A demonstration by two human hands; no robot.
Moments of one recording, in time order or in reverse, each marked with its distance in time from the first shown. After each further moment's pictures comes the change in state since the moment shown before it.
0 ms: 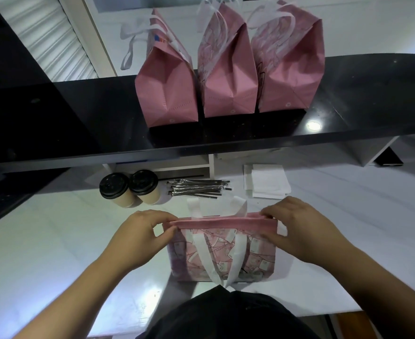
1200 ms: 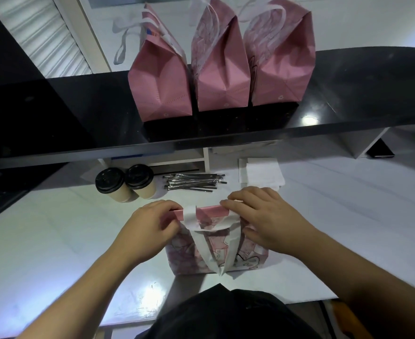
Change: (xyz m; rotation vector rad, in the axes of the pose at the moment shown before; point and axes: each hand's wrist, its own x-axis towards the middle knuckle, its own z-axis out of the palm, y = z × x) left_hand 0.001 0.022 0.011 -0.049 -0.032 -0.031; right_hand 0.015 -0.020 0.023 -0.104 -0.040 -0.284
